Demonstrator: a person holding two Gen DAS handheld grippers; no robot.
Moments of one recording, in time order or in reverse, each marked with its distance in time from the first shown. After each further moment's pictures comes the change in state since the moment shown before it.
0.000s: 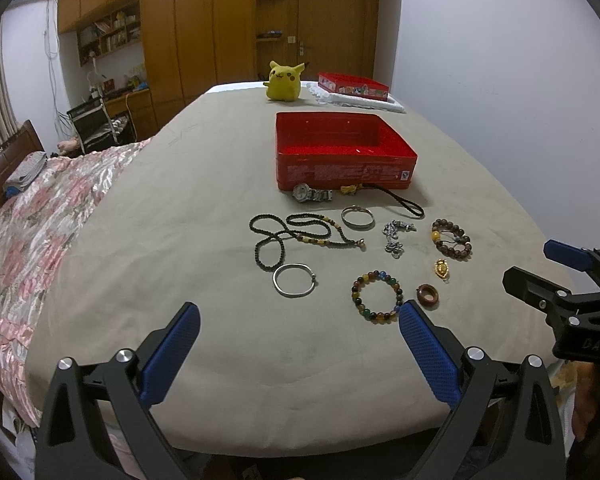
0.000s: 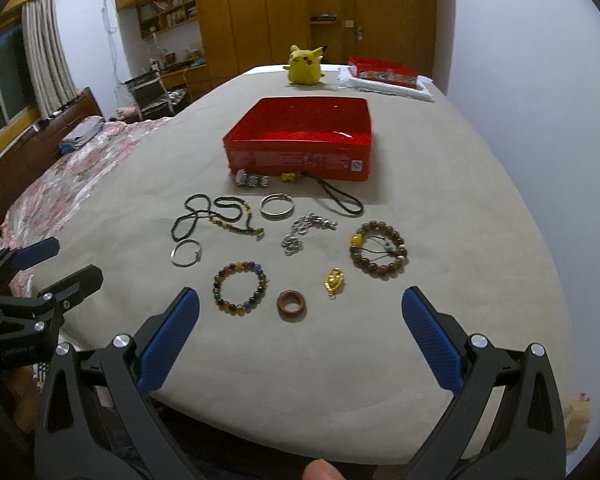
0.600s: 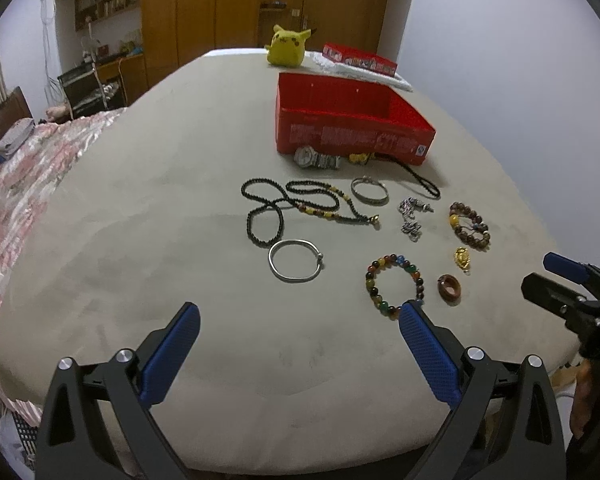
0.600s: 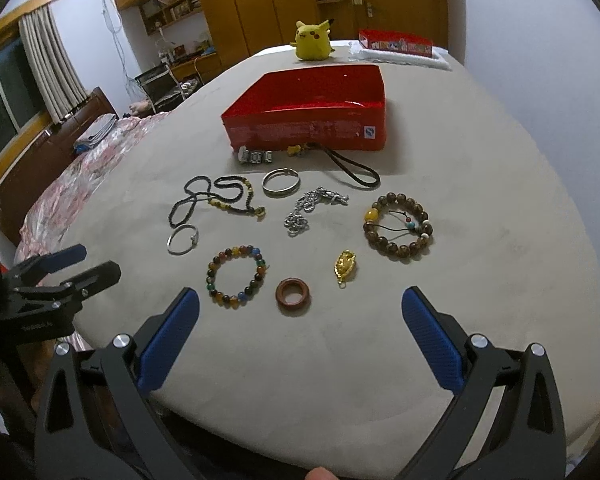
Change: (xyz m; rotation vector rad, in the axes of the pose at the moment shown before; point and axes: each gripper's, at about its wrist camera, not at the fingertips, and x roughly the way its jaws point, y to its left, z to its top) left arm 0.065 0.016 -0.009 -0.061 0.104 -0.056; right arm 0.050 -0.026 -0.006 0.059 0.079 0.092
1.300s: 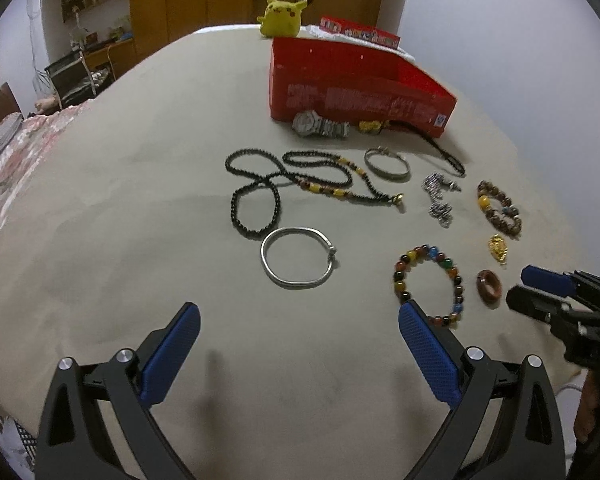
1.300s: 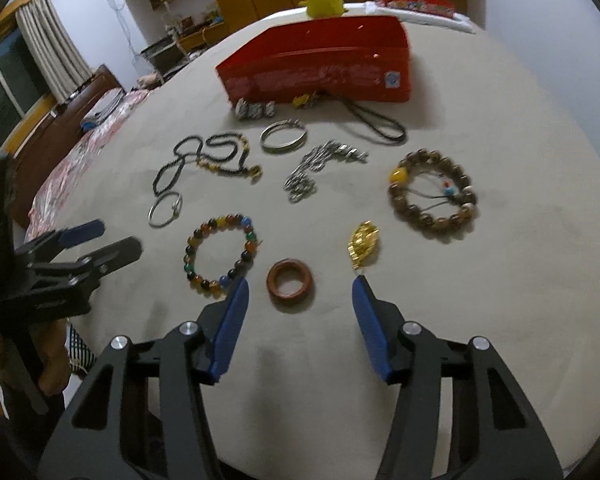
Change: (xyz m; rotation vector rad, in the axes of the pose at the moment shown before) left arm 0.065 0.004 0.002 0.017 0.078 -0.009; right arm 0.063 0.000 -0.010 -0.039 0.138 0.068
